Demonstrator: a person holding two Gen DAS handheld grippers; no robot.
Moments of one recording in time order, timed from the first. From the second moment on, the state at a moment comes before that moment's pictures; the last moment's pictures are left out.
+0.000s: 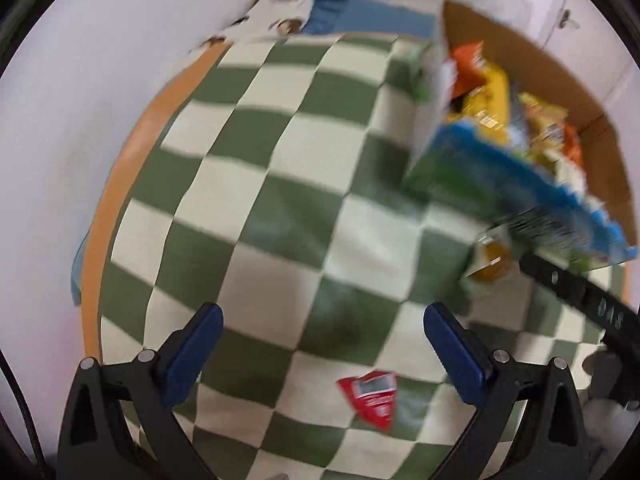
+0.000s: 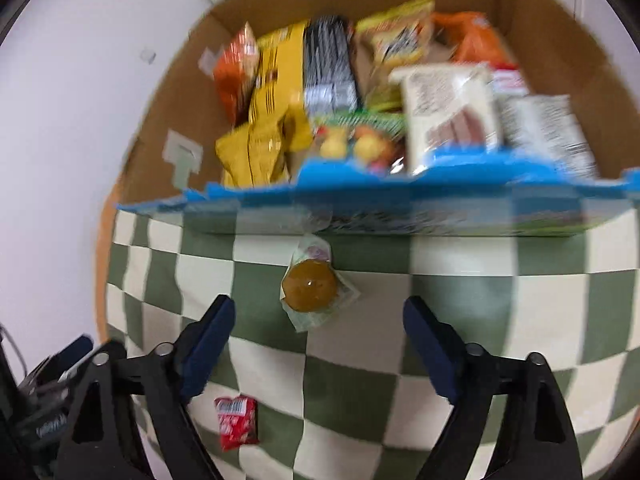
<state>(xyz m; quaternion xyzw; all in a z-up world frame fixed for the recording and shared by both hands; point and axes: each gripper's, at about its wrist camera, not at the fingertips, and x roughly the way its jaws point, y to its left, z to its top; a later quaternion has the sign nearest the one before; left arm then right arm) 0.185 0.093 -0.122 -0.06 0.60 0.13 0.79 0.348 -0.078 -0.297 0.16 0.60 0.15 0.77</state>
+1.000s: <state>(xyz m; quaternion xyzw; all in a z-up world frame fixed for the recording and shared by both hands) 0.146 0.060 -0.195 -0.09 0.71 0.06 0.69 0.239 -0.099 -0.370 0.06 0.68 0.14 0.72</state>
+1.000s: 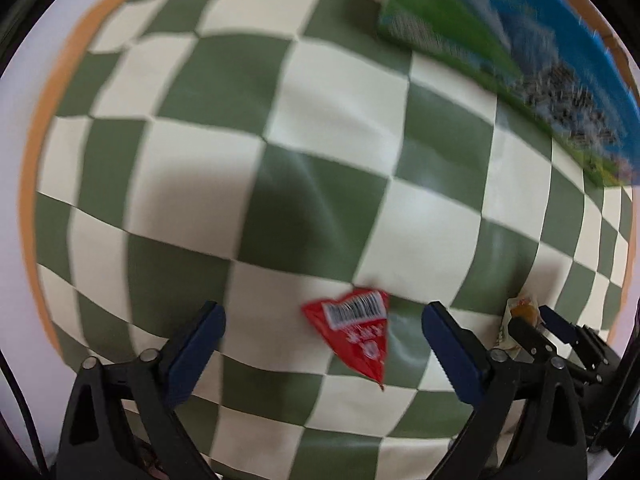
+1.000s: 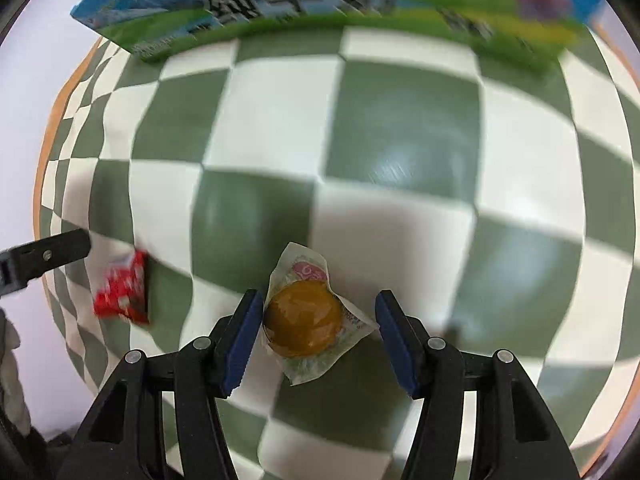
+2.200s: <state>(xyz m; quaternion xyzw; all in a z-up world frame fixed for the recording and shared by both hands) 0.132 -0.043 -0.250 0.00 0.76 -0.05 0.64 0.198 -0.153 -0.393 0.08 0.71 0.11 0.69</state>
